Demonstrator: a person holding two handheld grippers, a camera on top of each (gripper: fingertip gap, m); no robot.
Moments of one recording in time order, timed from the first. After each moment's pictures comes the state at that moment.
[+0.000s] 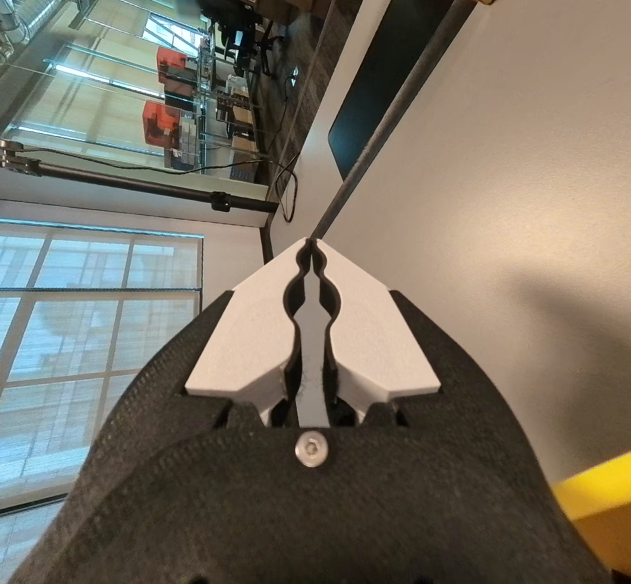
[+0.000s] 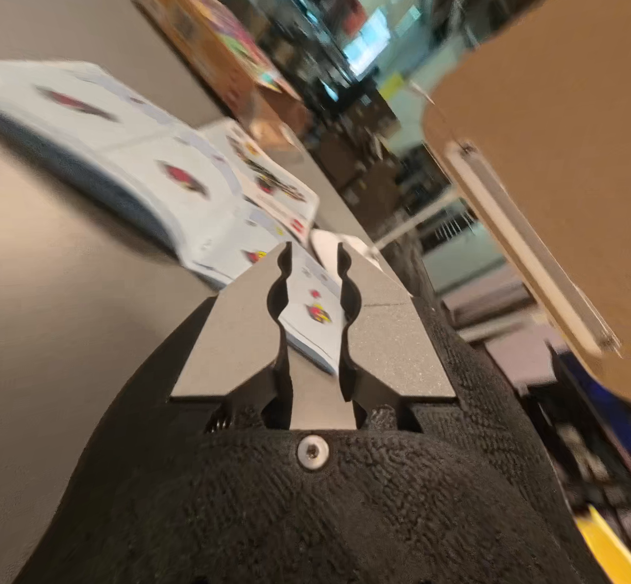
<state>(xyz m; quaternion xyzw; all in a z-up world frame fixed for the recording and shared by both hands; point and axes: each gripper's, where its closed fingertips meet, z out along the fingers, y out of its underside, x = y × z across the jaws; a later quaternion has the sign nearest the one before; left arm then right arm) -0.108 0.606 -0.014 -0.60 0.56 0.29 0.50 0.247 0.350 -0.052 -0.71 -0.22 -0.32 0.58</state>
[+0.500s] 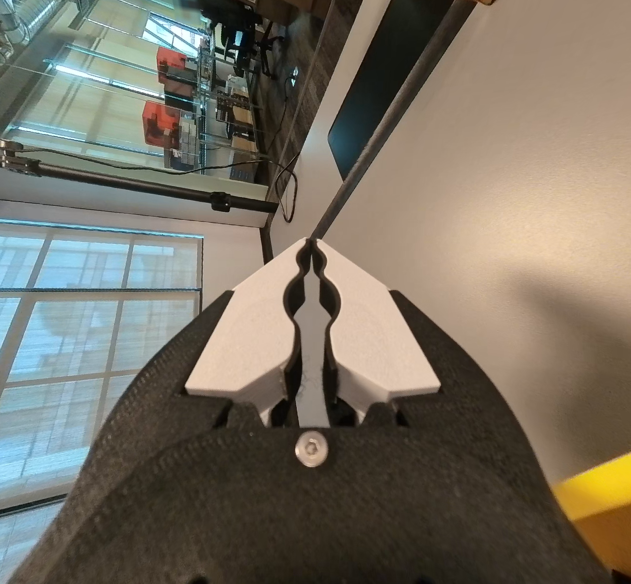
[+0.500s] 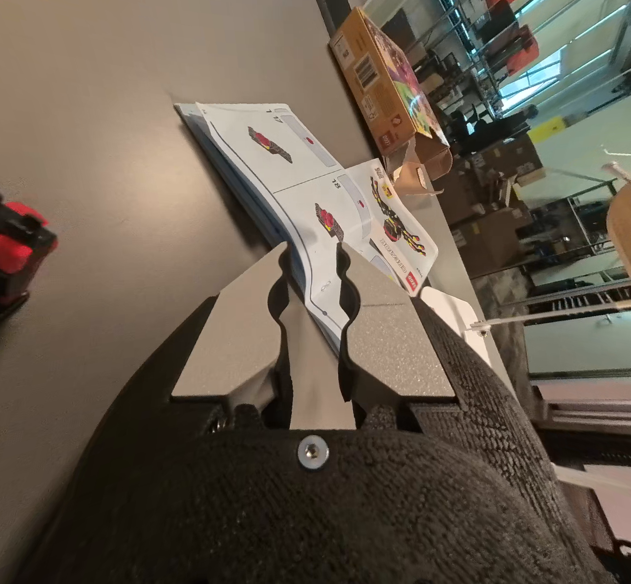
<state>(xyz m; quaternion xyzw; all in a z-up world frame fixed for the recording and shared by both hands) -0.108 0.606 -0.014 -0.60 0.56 0.29 0.50 0.169 0.364 -0.095 -0.73 -0.39 -0.18 0.53</state>
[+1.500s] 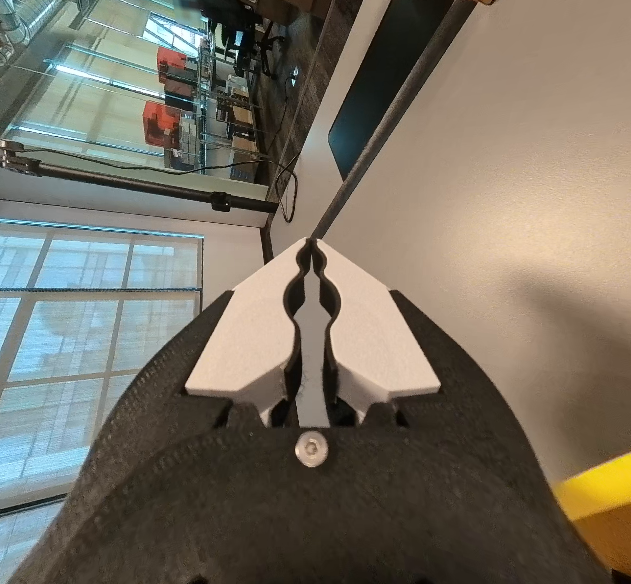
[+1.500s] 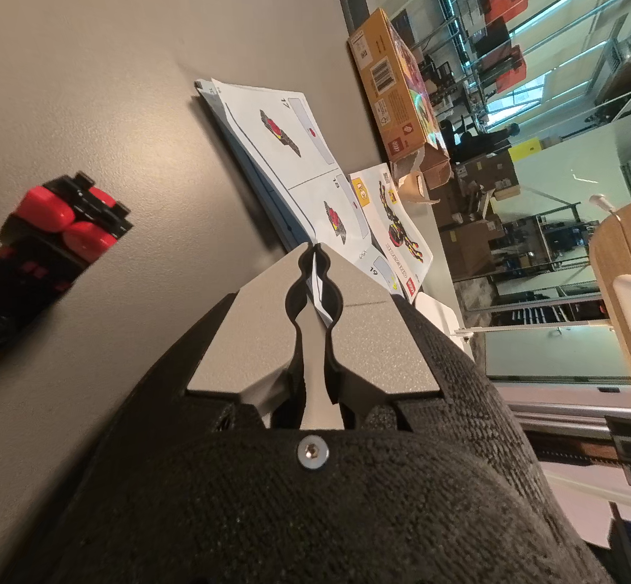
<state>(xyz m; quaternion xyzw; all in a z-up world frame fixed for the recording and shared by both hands) -0.108 0.606 -0.014 -0.60 0.56 0.29 0.50 0.161 0.357 -0.104 -0.71 -0.43 -0.22 0.51</state>
